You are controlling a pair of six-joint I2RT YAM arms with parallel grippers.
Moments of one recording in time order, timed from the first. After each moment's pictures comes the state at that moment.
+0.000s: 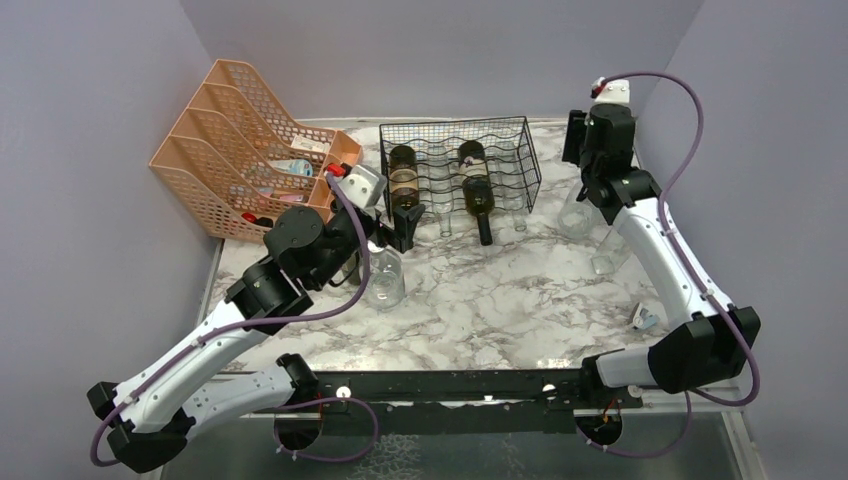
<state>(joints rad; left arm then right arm) -0.87 0.86 1.07 -0.16 -0.21 0.04 0.23 1.36 1.32 -0.30 0.41 0.01</state>
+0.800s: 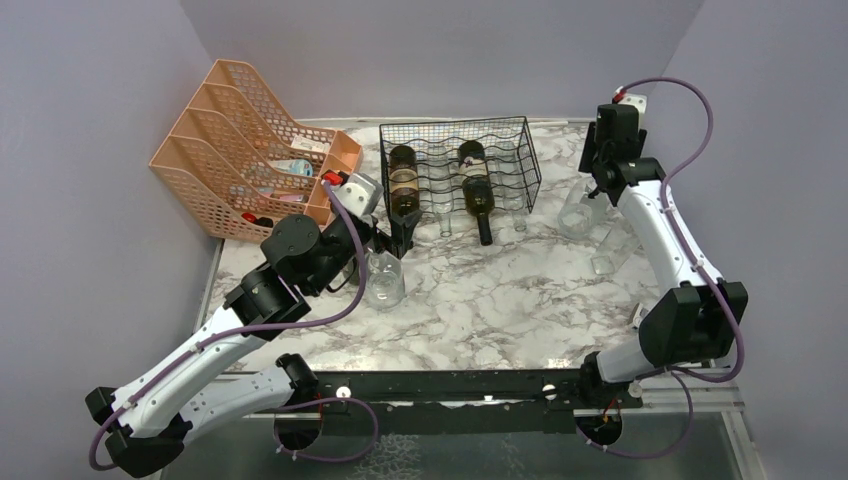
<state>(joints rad) -0.87 0.81 1.00 -0.14 -0.20 0.05 0.09 1.48 1.39 -0.51 0.51 0.14</state>
